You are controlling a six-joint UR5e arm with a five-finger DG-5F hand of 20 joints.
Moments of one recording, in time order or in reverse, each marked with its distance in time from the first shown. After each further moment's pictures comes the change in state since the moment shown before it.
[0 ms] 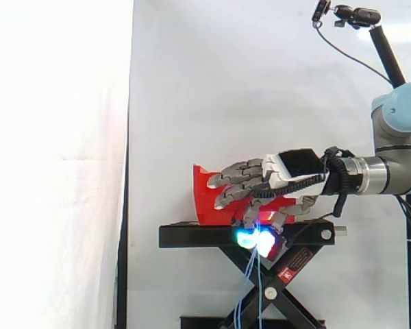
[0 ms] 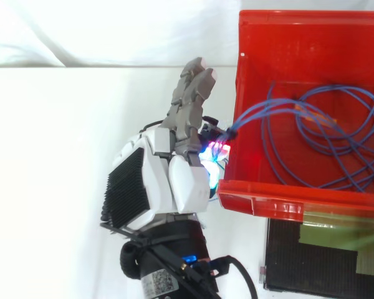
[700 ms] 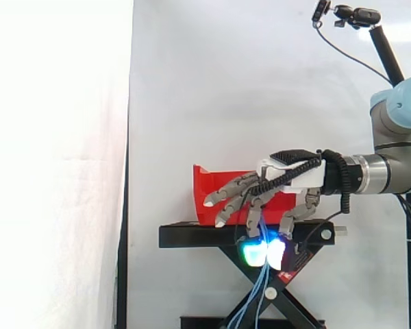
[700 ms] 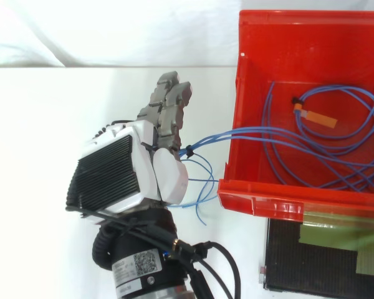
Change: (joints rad) arm 0.049 0.001 0.001 -0.010 0.042 0.439
